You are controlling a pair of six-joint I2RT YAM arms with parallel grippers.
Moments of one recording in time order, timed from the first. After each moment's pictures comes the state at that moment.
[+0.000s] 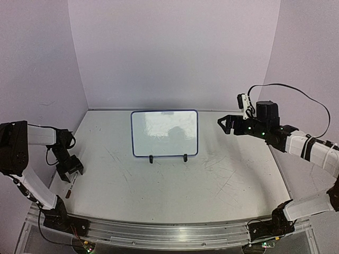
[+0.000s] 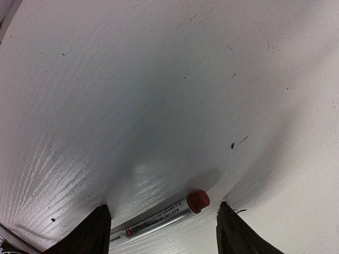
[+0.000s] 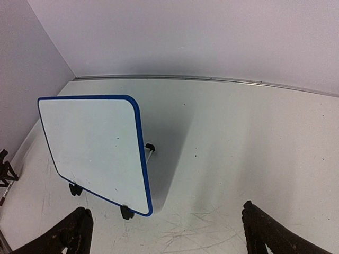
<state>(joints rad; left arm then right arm) 0.09 1.55 0.79 -0.77 0.02 -0.67 0.40 1.24 0.89 -0.06 -0.13 0.23</state>
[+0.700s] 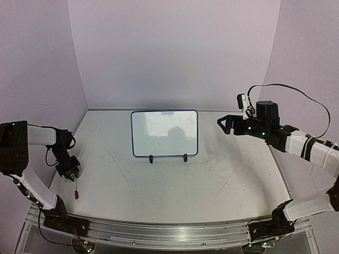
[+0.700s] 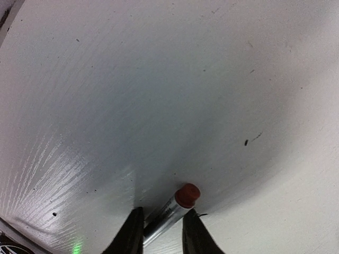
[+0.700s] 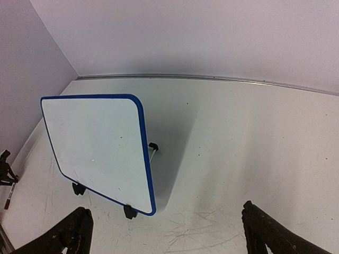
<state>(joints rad) 0.09 1.55 0.79 -0.80 0.01 -0.71 0.40 1.24 0.89 -0.06 -0.15 0.24</state>
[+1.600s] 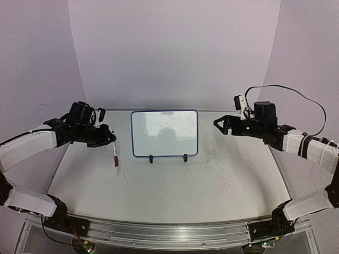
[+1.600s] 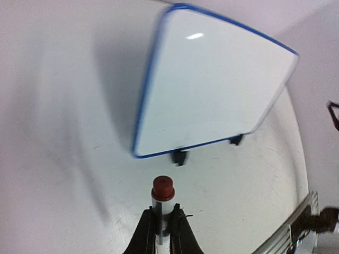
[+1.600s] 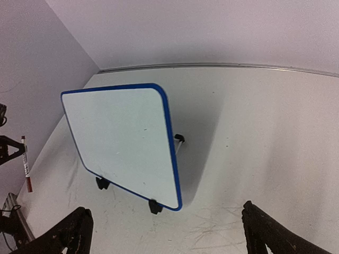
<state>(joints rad) -0.45 1.22 0.91 -0.46 0.16 -0.56 0.39 1.28 0.89 -0.03 -0.26 0.31</state>
